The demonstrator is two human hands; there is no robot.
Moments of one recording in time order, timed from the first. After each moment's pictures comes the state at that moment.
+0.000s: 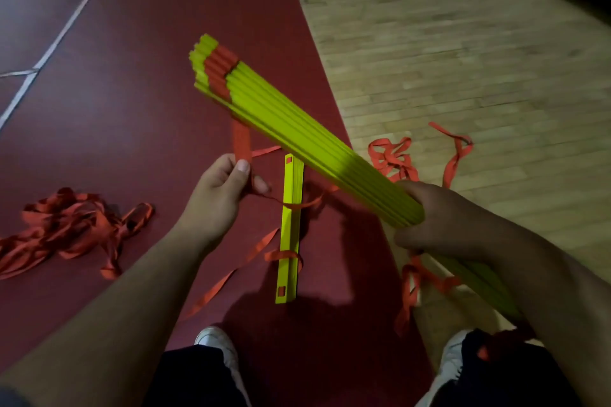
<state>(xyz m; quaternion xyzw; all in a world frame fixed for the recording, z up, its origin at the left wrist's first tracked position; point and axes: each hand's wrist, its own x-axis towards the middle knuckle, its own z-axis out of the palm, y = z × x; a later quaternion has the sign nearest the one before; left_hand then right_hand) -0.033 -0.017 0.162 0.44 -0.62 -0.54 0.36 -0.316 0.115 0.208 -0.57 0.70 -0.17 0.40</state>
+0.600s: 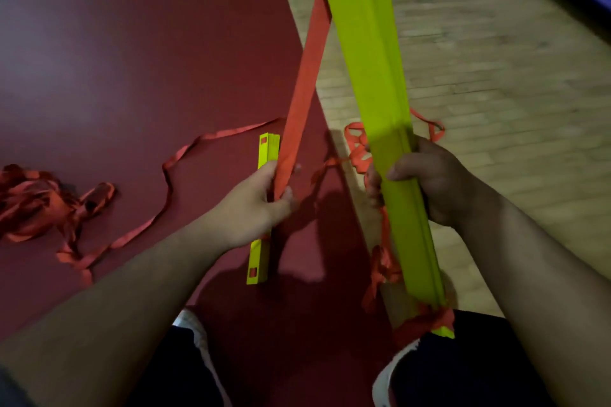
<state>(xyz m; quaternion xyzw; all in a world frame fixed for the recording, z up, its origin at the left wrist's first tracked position) -0.090 0.014 0.132 0.37 -0.71 -0.57 0.20 -0.338 0.100 0.196 -0.36 0.55 -0.48 0.59</state>
